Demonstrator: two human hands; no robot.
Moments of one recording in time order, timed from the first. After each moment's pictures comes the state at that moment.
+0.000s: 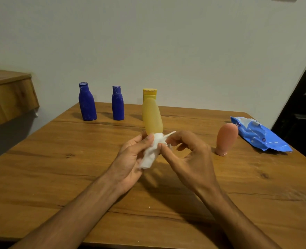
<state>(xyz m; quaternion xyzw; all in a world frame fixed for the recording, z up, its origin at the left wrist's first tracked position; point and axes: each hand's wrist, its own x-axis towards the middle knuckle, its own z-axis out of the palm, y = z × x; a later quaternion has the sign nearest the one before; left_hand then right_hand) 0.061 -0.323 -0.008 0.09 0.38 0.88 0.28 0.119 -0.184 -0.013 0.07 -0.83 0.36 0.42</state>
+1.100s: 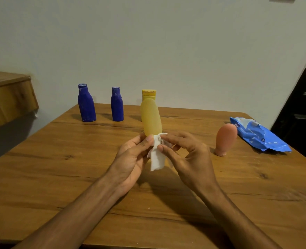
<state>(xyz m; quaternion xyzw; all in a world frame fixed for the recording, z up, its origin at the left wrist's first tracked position) 0.058 -0.323 -0.016 0.11 0.41 0.87 0.24 0.116 -0.179 -0.014 0.09 -0.83 0.40 0.38</state>
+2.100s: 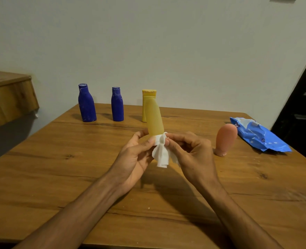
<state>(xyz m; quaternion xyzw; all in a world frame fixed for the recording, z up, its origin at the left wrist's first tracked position) 0.063 -0.322 -0.009 0.13 0.40 0.87 0.25 0.115 -0.177 -0.012 0.03 -0.79 0.51 0.34</state>
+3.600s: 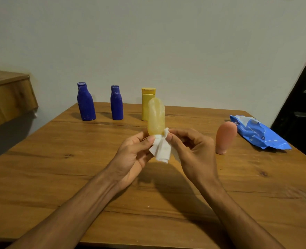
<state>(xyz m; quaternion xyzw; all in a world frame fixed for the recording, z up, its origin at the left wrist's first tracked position) 0.061 -0.327 -0.007 0.16 0.42 0.85 0.28 0.113 -0.177 -0.012 0.03 -0.78 0.49 0.40</state>
